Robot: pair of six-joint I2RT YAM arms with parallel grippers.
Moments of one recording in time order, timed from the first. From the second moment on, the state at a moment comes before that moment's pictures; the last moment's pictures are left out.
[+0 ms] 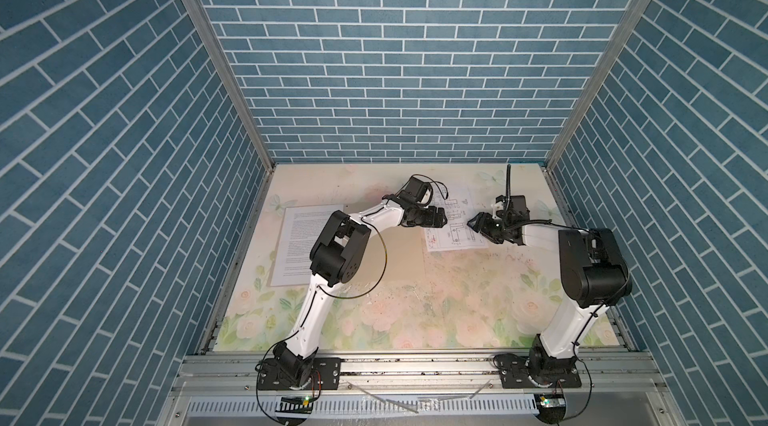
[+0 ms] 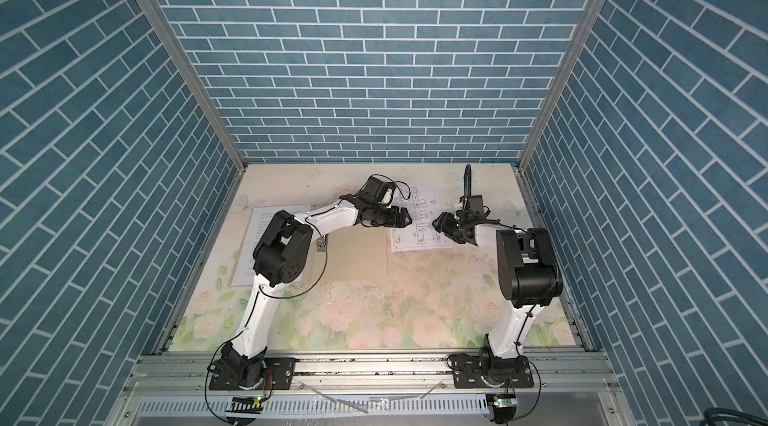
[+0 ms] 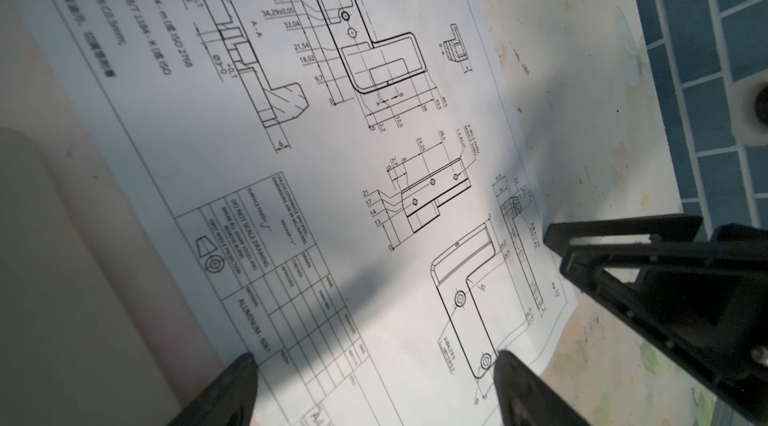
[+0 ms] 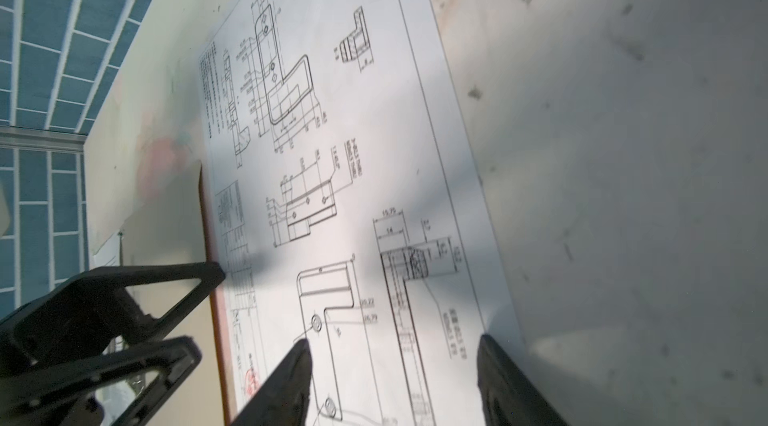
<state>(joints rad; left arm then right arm) -0.62 2.32 1.75 -0.32 0.35 -0.45 0.15 1.80 0.92 -0.01 -0.42 0.56</state>
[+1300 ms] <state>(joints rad) -0.70 2.18 1.58 -0.38 0.30 -0.50 0.13 1.83 1.05 -0.16 -0.30 0.48</state>
